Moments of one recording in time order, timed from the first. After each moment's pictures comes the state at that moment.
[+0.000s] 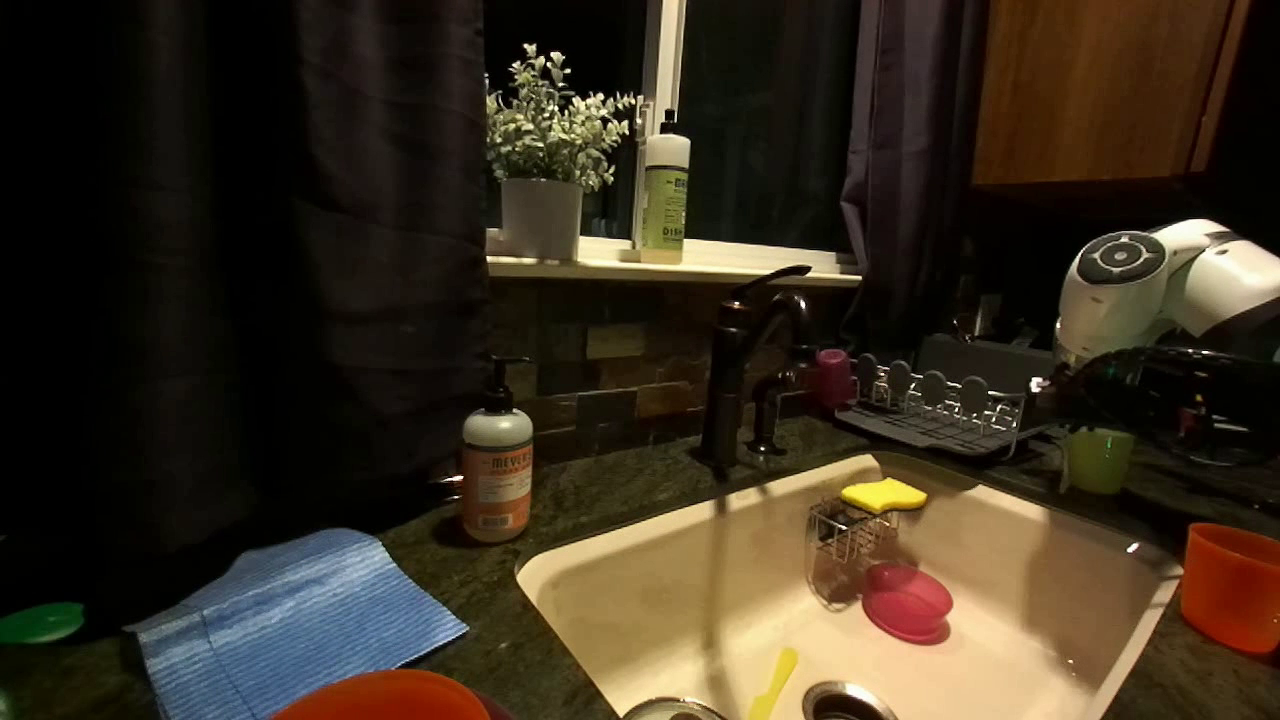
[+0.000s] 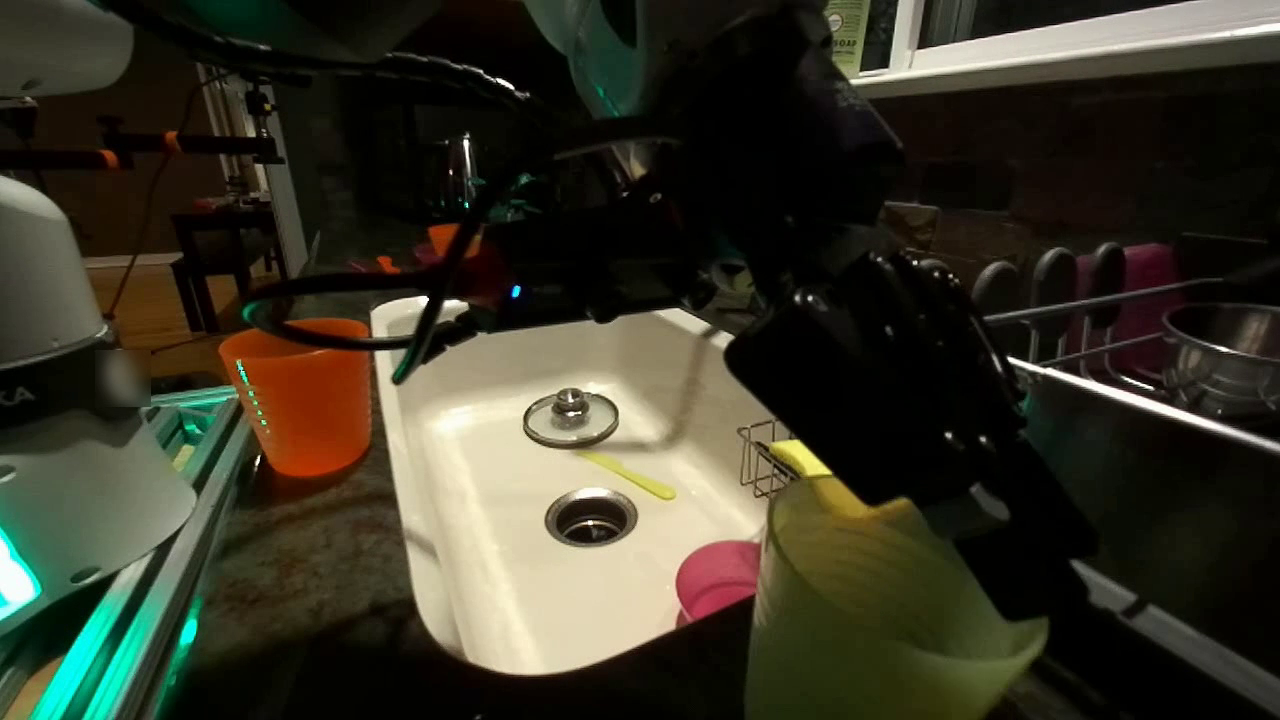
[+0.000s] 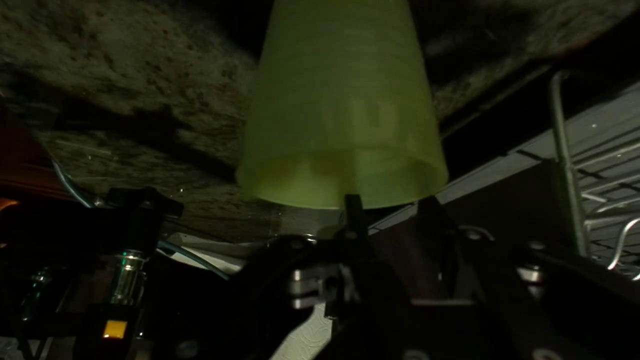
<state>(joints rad) -0.53 -0.01 -0.16 -2.54 -1.88 2.70 2.18</state>
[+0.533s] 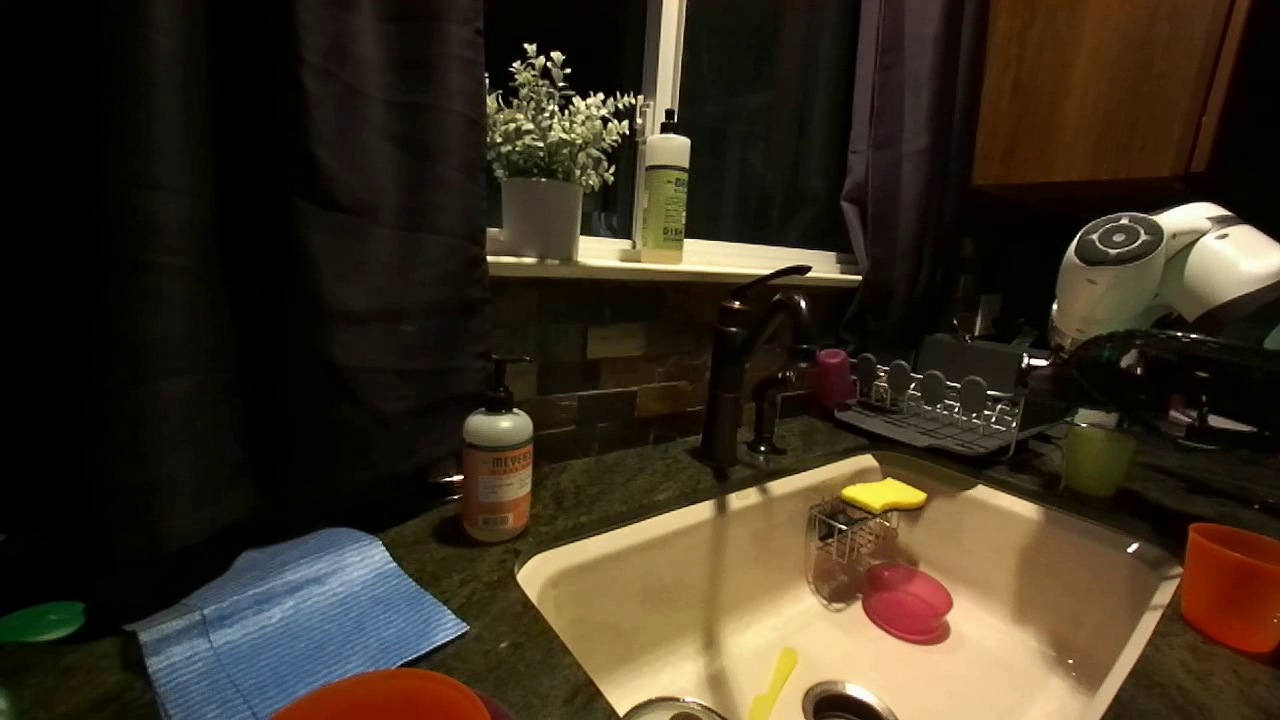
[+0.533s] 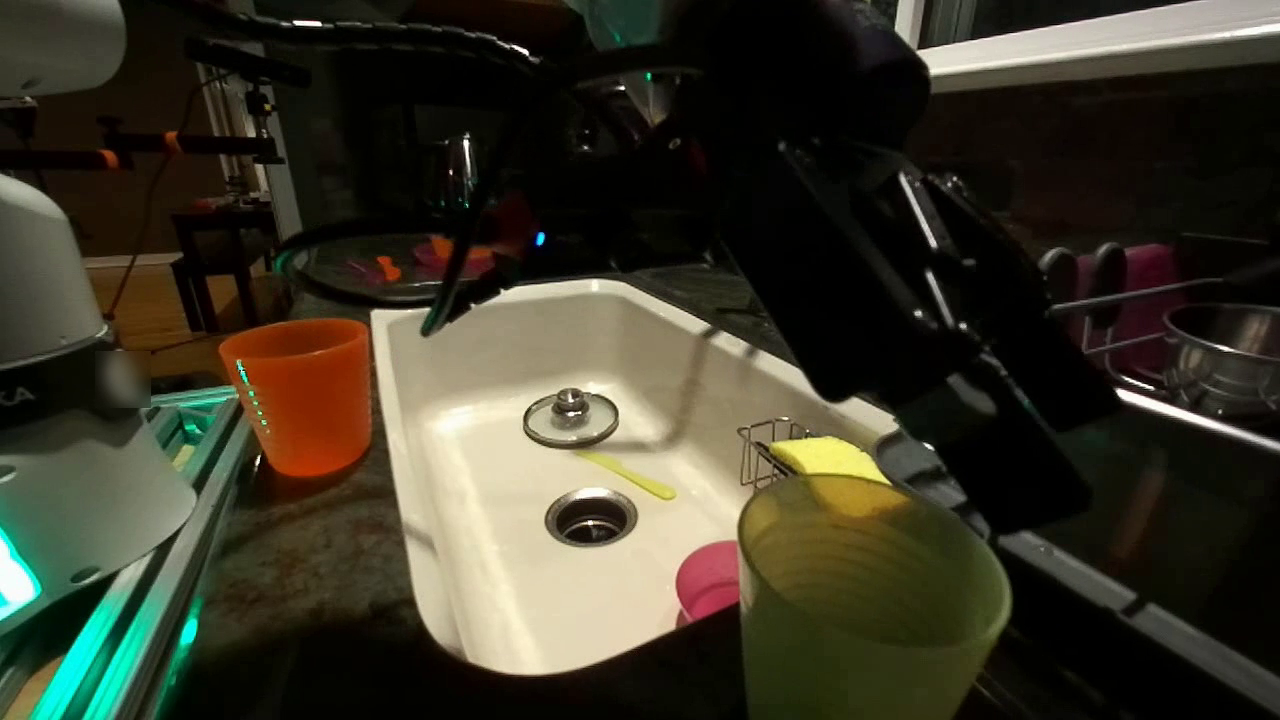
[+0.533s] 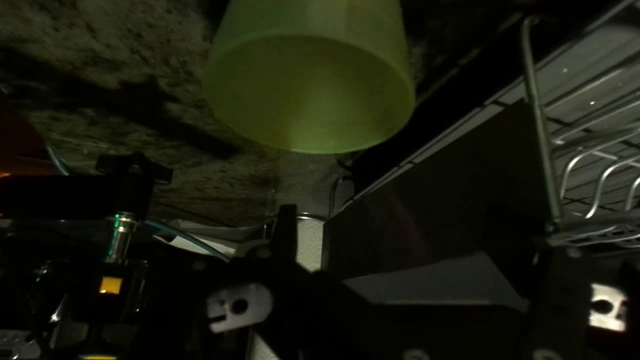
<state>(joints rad) -0.45 -0.06 -0.22 -2.53 -1.83 2.69 2.15</state>
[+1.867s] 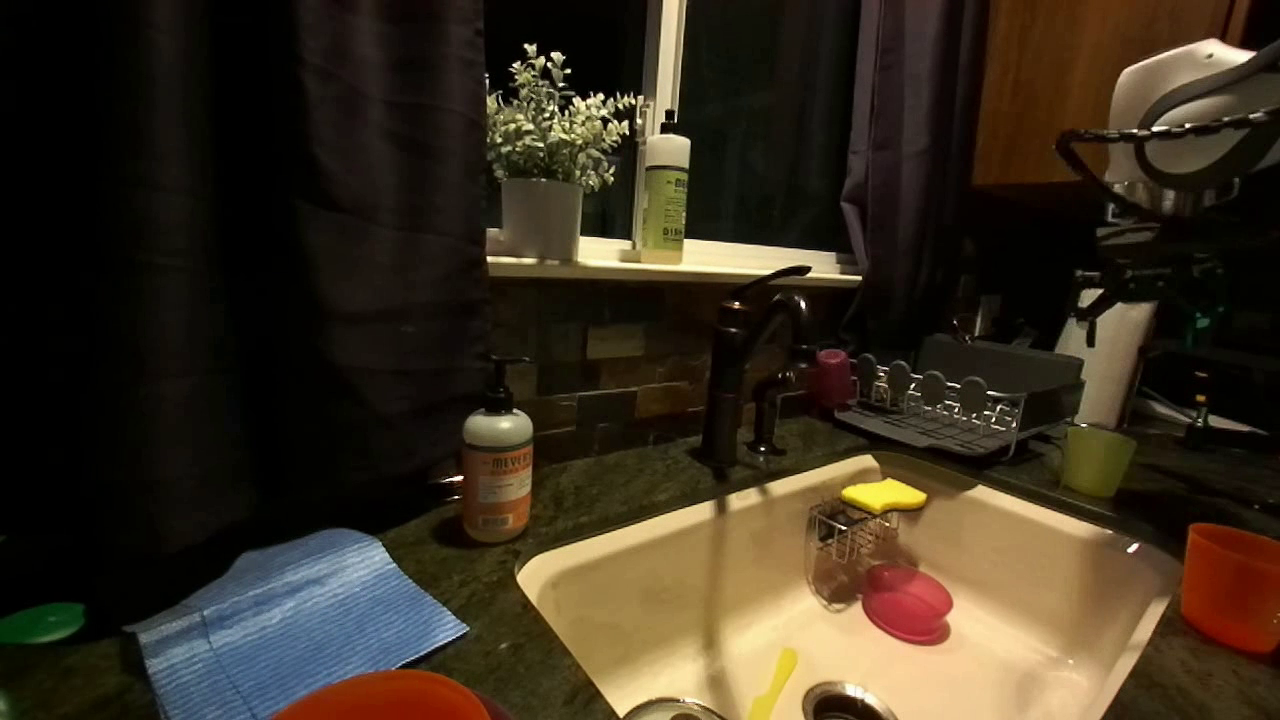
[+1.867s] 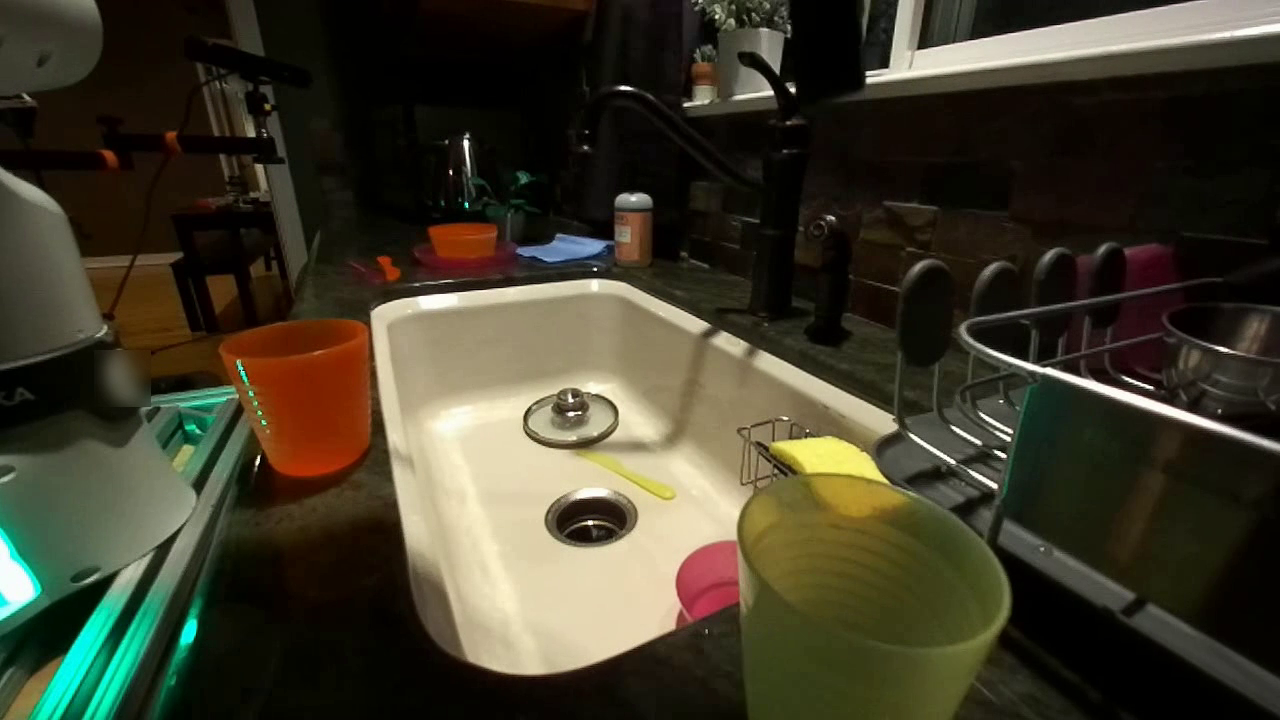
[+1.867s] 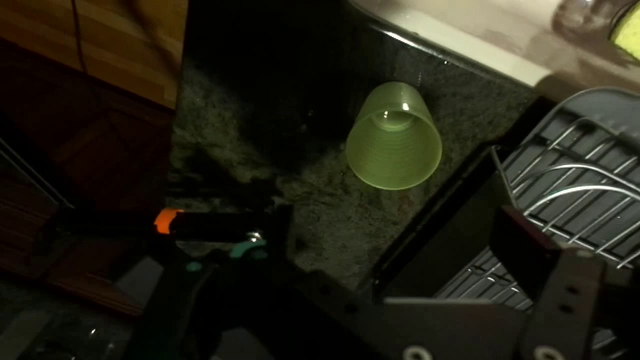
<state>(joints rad) -0.27 -0.47 -0.33 -2.53 -0.56 2.18 0.86</state>
